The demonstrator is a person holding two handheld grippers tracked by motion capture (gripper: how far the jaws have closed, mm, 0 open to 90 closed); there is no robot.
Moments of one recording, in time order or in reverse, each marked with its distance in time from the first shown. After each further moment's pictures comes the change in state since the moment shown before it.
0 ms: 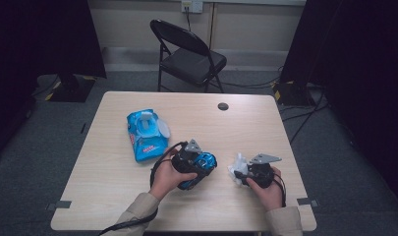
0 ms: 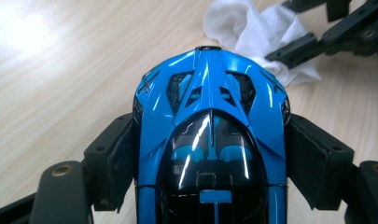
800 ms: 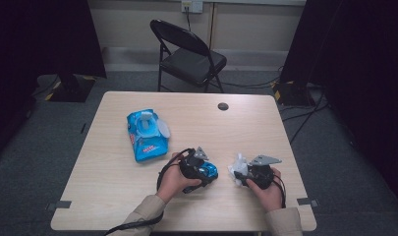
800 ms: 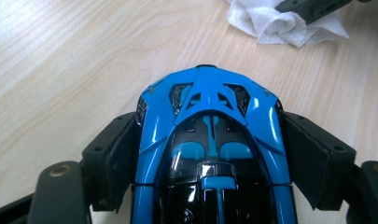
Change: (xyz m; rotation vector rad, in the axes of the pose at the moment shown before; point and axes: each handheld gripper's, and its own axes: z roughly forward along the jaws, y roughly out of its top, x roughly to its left) left arm -0.007 -0.009 0.025 0.103 0.003 0.025; right arm 0.001 -0.004 0.001 -0.019 -0.008 -0.008
